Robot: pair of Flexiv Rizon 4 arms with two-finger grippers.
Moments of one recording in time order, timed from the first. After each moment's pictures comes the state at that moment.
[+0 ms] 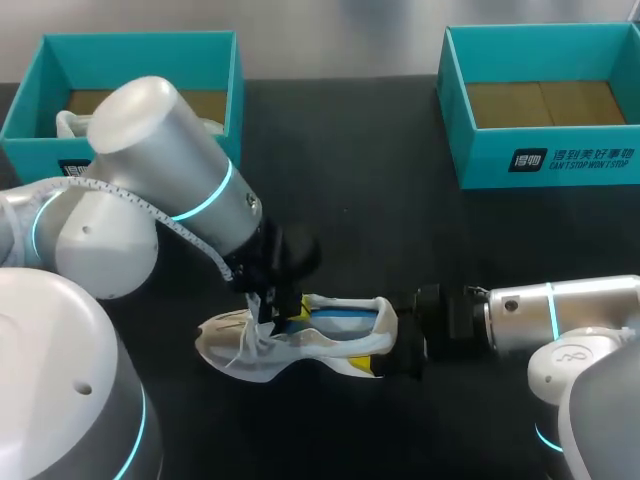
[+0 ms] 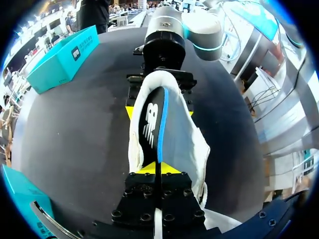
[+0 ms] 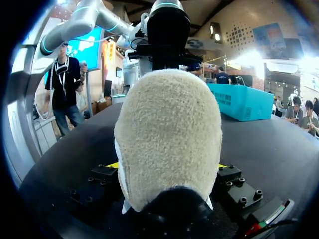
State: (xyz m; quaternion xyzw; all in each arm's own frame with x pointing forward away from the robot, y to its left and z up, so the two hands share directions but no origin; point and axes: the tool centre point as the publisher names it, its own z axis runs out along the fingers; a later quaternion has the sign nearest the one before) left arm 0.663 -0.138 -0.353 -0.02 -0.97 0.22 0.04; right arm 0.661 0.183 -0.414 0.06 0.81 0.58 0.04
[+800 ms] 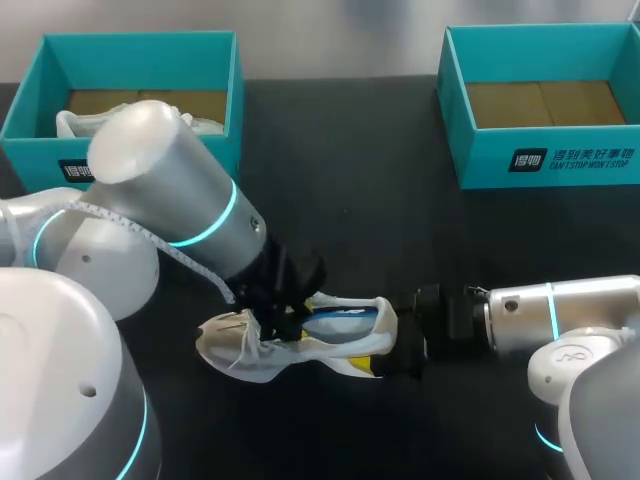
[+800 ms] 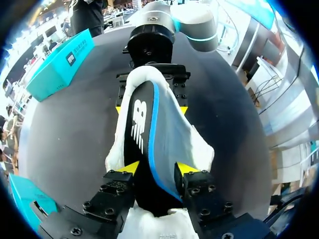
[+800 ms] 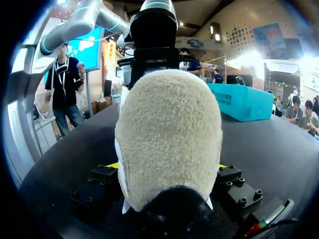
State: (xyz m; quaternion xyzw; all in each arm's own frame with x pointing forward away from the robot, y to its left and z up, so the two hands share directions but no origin) left arm 0.650 -0.142 -0.364 -0.05 -0.98 0.20 0.00; right arm 0.660 0.183 -0.414 0.06 0.81 0.58 0.04
